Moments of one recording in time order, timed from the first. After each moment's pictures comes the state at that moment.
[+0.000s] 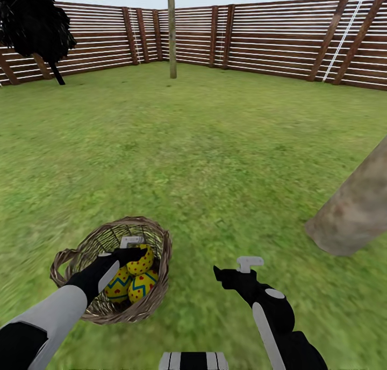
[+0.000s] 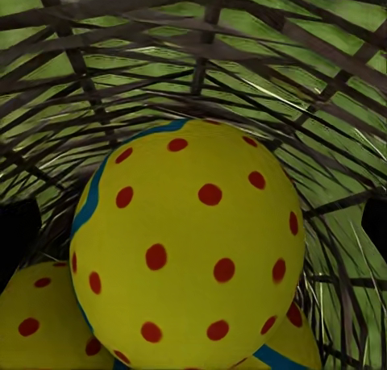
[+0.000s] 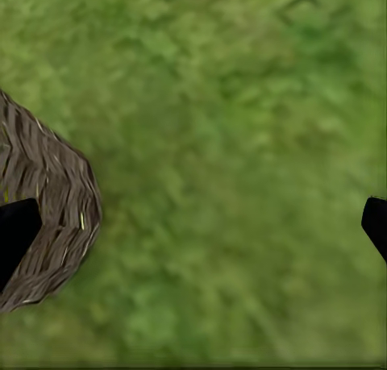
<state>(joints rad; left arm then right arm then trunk) -0.85 0.13 -0.35 -0.40 0.41 0.19 -0.07 -0.22 0.12 0.15 -1.59 -0.17 0.70 -0.07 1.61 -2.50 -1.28</state>
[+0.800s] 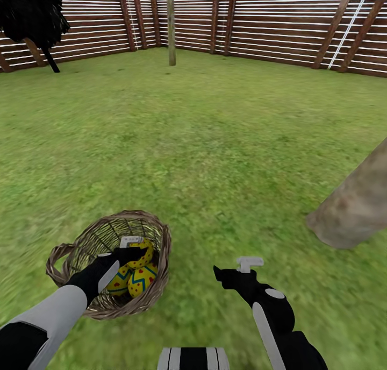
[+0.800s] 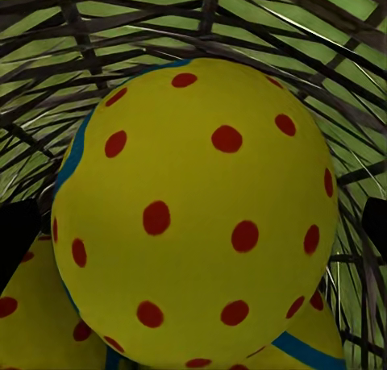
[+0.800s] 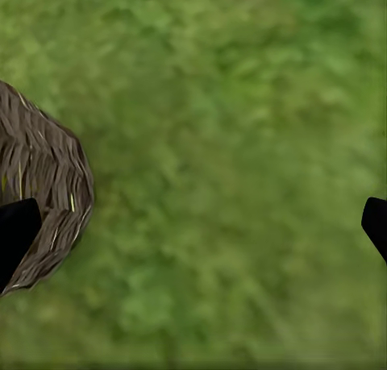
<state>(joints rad) -0.85 0.13 -0.35 -0.40 0.42 0.18 -0.07 -0.22 0.12 0.15 -1.59 -0.17 0.70 -0.07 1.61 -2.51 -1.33</state>
